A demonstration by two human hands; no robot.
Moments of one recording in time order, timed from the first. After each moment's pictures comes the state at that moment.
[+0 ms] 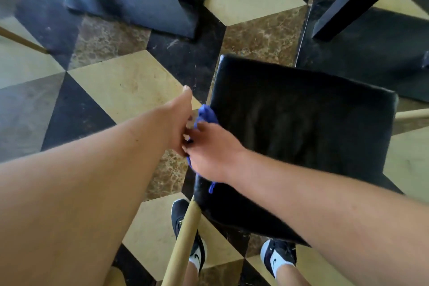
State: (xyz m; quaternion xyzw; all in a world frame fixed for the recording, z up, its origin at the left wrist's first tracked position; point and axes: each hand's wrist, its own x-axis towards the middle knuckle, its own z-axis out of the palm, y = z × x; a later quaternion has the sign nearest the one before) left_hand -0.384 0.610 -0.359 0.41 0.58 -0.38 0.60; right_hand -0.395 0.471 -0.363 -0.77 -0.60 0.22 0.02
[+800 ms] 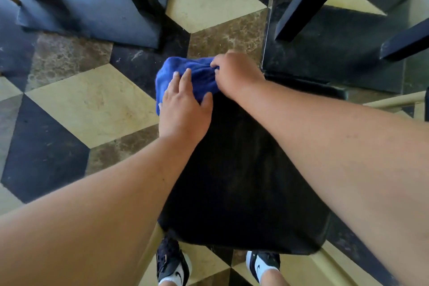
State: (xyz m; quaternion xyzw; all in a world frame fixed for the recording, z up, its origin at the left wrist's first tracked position) left_hand -0.327 0.499 -0.364 0.89 0.31 -0.08 0.33; right_hand -0.197 0.409 -0.356 -0.94 -0.22 0.23 0.12
